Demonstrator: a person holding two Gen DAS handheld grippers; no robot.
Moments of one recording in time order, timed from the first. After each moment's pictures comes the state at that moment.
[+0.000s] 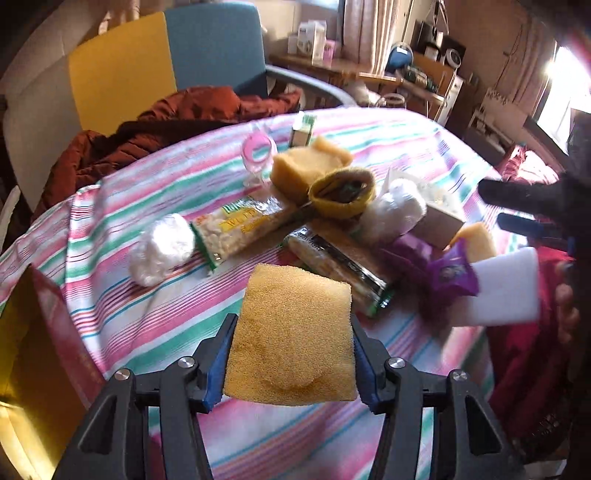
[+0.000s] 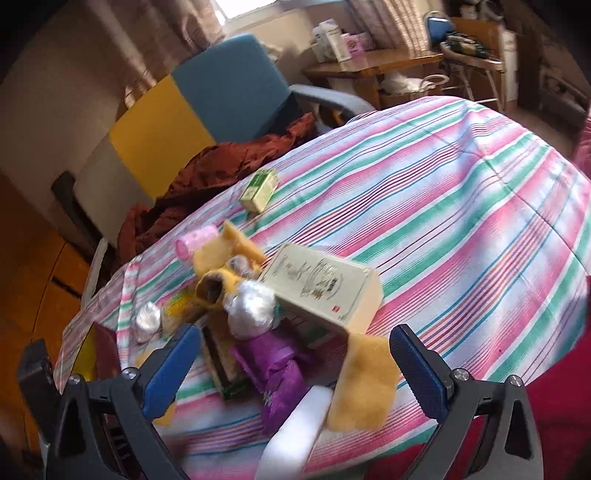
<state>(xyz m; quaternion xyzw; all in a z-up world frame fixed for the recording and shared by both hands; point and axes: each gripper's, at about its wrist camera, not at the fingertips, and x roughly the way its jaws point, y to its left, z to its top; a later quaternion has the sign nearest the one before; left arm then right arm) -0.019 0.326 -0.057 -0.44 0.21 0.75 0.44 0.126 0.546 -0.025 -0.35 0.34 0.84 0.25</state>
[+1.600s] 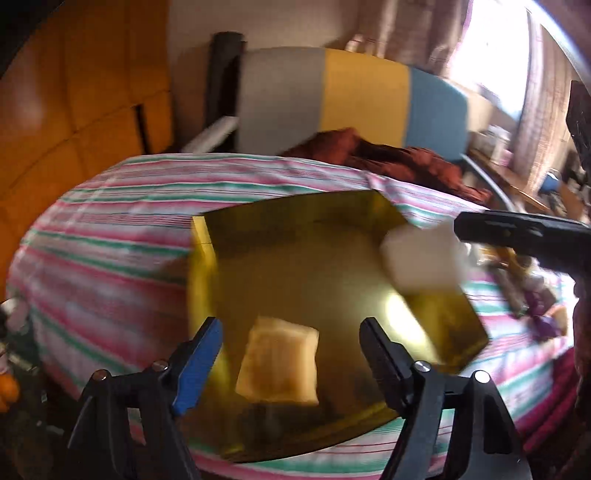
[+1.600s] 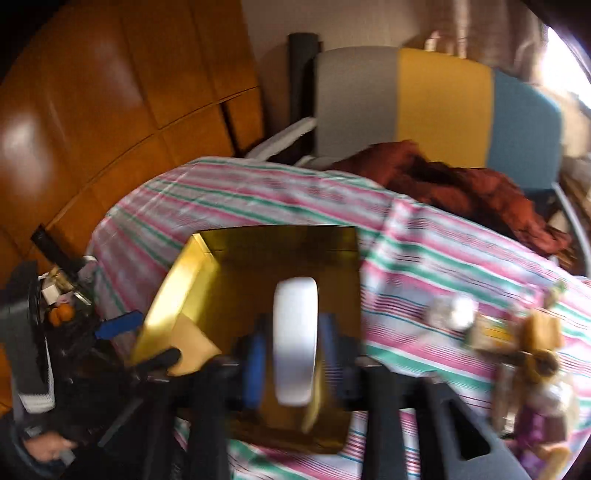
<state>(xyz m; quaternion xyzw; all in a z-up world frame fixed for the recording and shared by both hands) -0.061 0.011 -0.021 -0.41 0.05 0.90 0.15 -0.057 0.215 0.038 -0.42 0.04 0.90 -0.08</state>
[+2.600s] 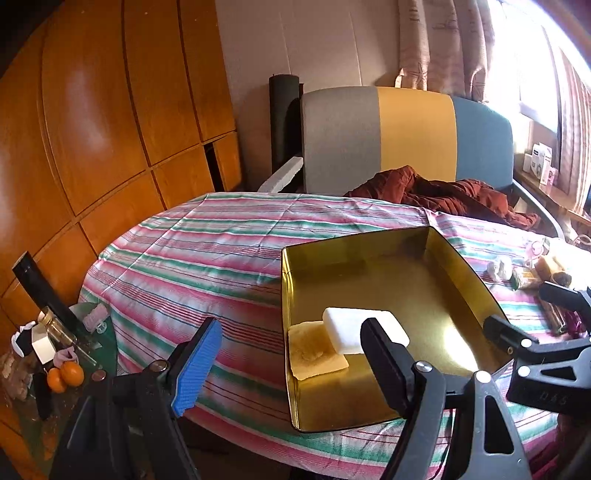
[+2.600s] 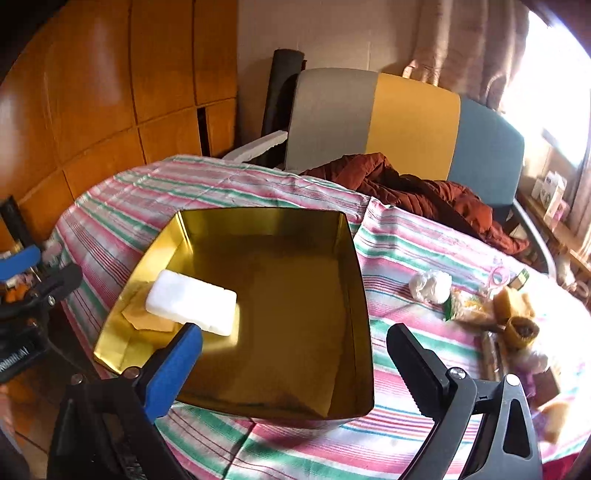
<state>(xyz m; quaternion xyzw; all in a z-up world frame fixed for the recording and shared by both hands) -0.011 -0.011 0.018 -0.33 0.08 0.94 0.04 0.001 0.183 0.006 -0.37 -0.01 0.93 0.01</state>
